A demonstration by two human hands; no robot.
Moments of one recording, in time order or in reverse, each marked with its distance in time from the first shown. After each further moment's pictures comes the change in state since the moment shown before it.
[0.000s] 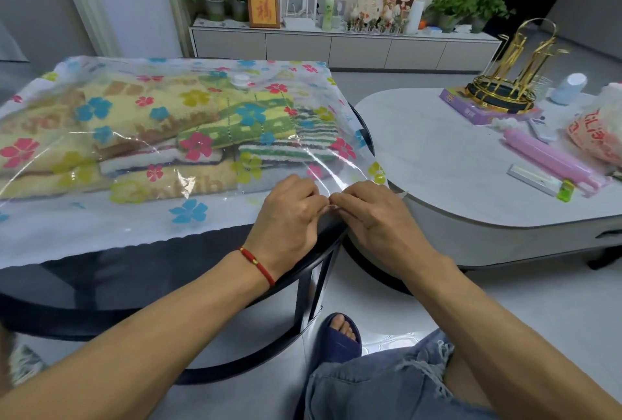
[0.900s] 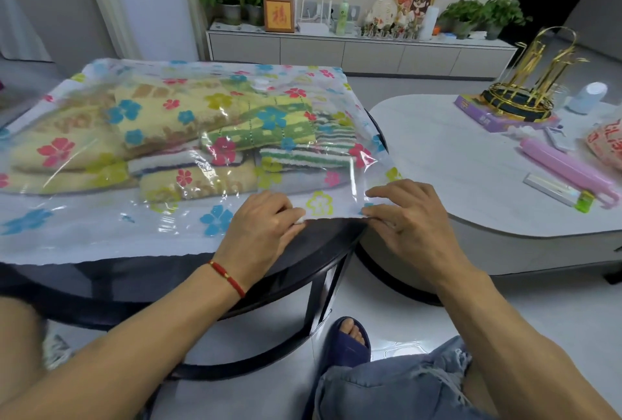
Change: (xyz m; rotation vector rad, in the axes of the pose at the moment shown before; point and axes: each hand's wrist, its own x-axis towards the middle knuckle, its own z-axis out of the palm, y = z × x) left_hand -0.040 -0.042 -0.021 0.132 -0.050 -0.026; right_hand -0.019 0.031 0.006 -0.134 0.066 0.017
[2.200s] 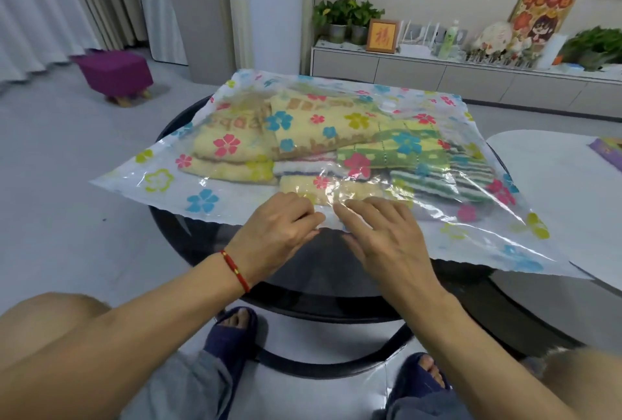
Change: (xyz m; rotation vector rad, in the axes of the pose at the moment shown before) left_hand -0.075 -0.106 -0.099 0.211 0.035 0.140; right_hand 0.087 -0.184 0.070 0.011 0.061 -0.230
